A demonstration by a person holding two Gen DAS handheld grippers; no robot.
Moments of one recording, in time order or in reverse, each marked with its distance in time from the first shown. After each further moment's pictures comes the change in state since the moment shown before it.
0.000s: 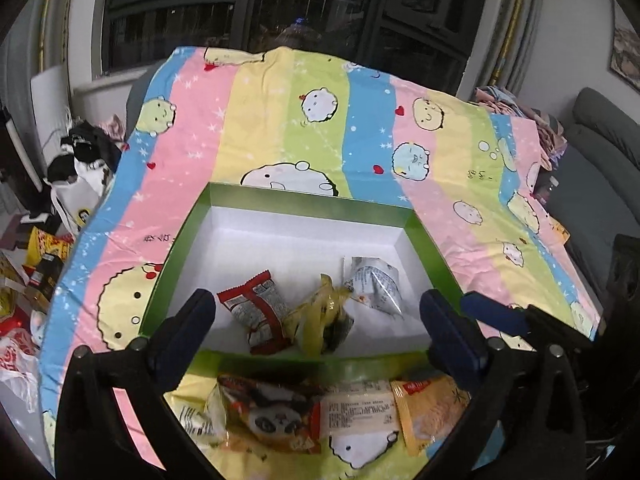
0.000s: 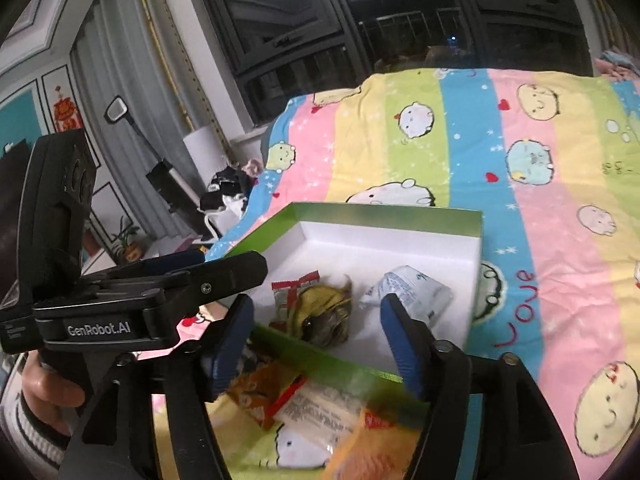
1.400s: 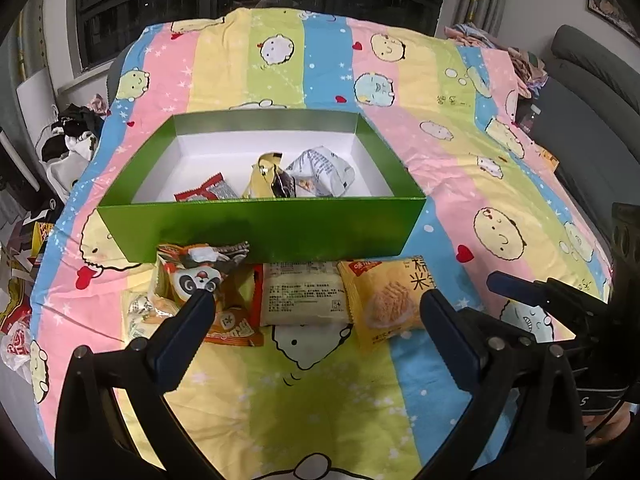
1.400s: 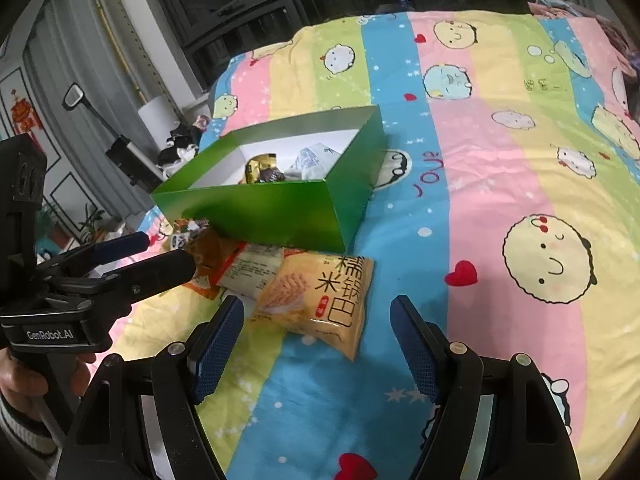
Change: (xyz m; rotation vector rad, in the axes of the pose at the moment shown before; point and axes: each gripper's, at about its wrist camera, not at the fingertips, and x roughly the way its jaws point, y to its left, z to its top) left arm -0.011 -0.063 -0.087 0.096 0.141 0.011; right arm -0.056 -0.042 -0.087 0.113 0.159 -0.140
